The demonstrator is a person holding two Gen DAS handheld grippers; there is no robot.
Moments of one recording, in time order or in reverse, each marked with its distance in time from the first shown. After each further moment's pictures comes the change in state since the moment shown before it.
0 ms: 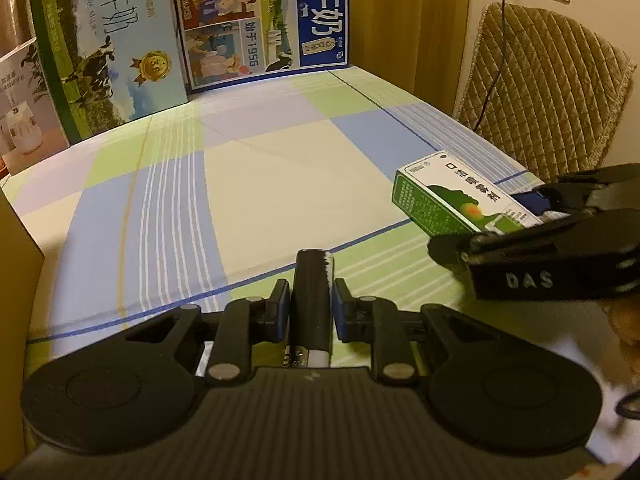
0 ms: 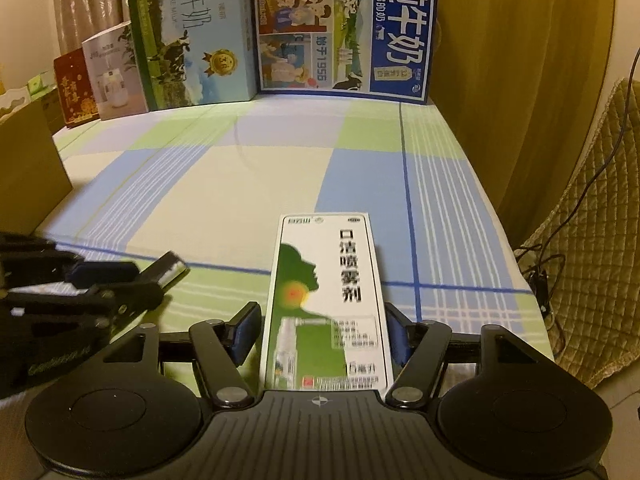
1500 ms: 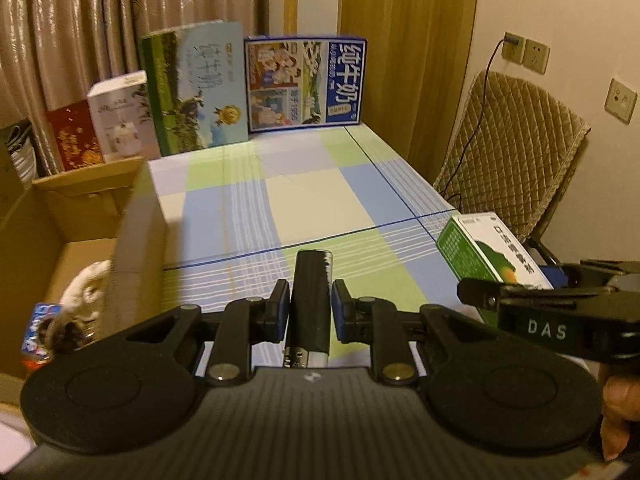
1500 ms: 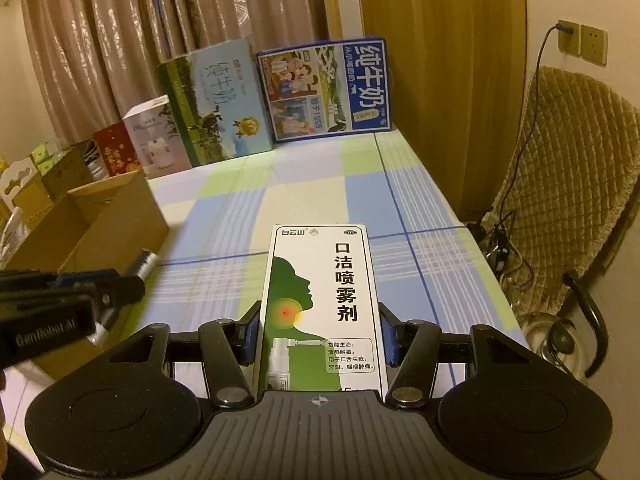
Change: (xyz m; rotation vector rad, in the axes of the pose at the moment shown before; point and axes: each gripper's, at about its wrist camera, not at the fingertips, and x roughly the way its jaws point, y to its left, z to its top) left arm -0.247 -0.001 -0.021 -0.109 -0.063 0.045; right arm -0.231 0.093 -0.034 0.191 -0.058 -0.023
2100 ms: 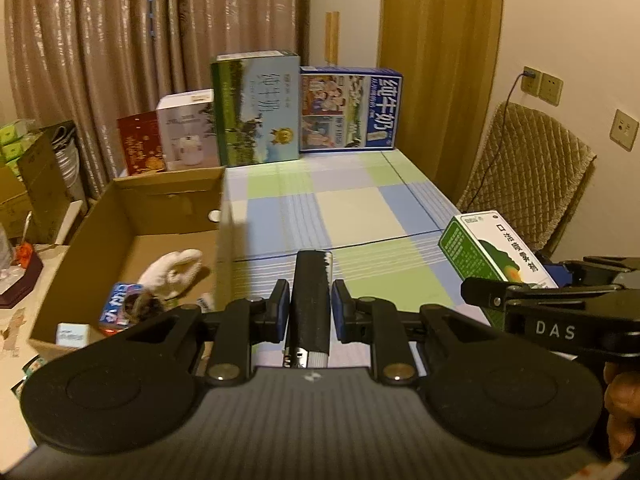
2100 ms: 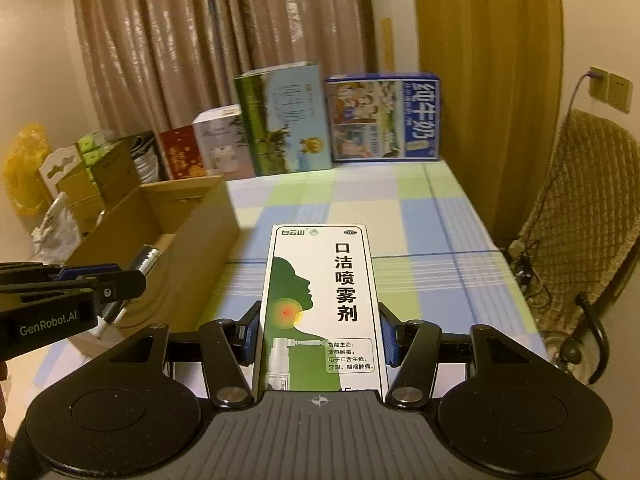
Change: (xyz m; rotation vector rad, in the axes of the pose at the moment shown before) left arm -0.104 0.044 -0.020 -0.054 -0.056 0.082; right arm -0.063 0.076 -0.012 -0.092 -0.041 0.089
